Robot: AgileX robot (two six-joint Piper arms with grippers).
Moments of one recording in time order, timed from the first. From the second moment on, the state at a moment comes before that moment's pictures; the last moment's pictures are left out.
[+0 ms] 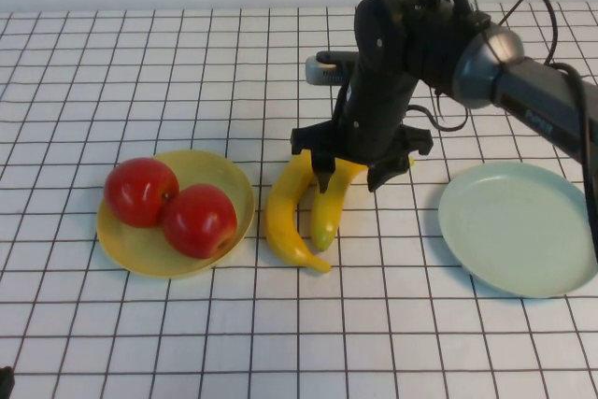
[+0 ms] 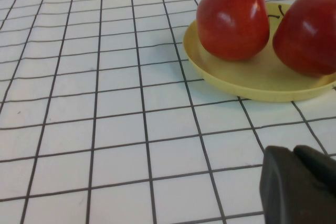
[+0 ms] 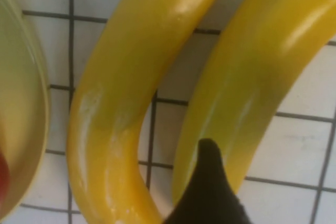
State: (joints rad) right arm 0.58 2.22 -2.04 0.05 1.23 0.49; left arm -0.14 -0.01 0.02 0.00 0.37 0.07
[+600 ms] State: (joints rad) right arm 0.59 2.31 -2.06 0.05 1.15 0.54; left arm -0.14 -0.01 0.02 0.00 0.37 0.07
